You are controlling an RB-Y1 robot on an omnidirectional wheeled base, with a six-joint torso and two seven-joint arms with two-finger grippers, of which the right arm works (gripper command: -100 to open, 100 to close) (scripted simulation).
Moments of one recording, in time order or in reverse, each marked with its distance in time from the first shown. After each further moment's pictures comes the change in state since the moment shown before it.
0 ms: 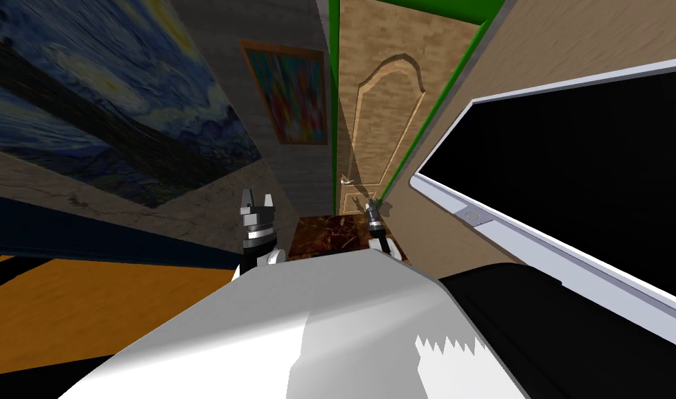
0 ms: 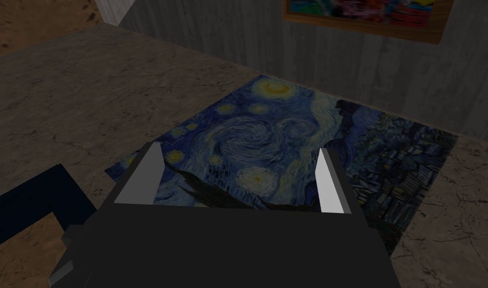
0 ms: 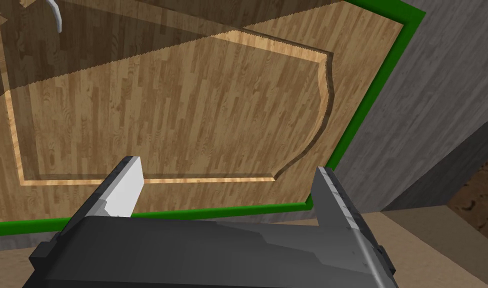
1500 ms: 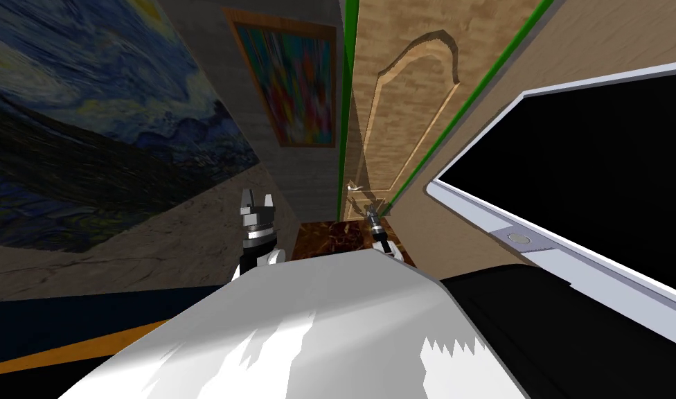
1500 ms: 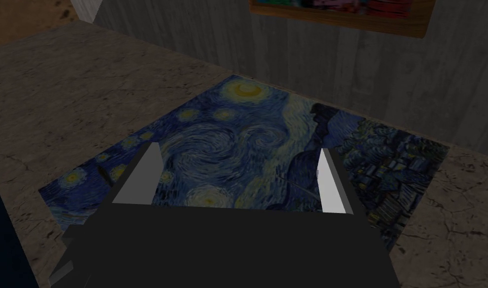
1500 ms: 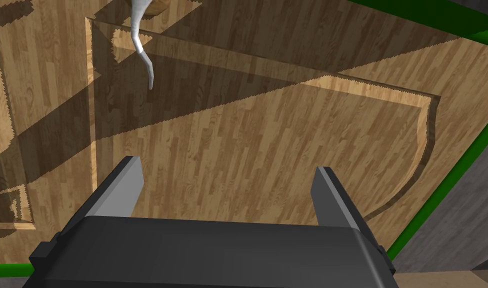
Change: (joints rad) arm -0.079 -0.071 -0.061 0.322 0.052 -0.079 -0.149
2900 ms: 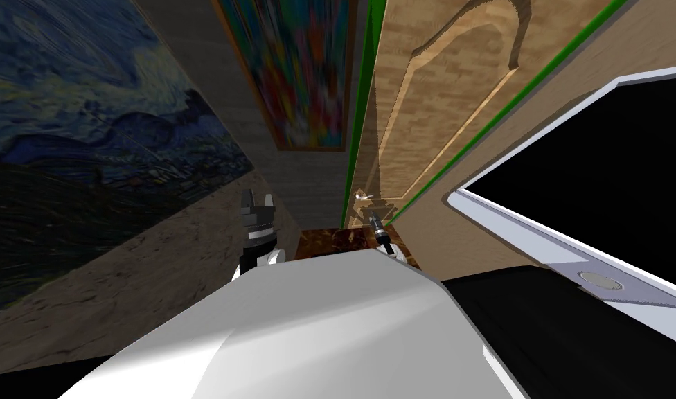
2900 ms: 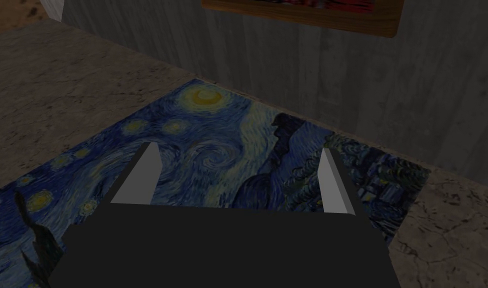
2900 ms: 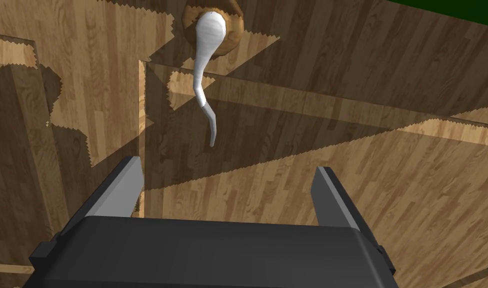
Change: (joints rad) arm -0.071 -0.055 -0.051 0.272 0.043 -0.068 -0.123
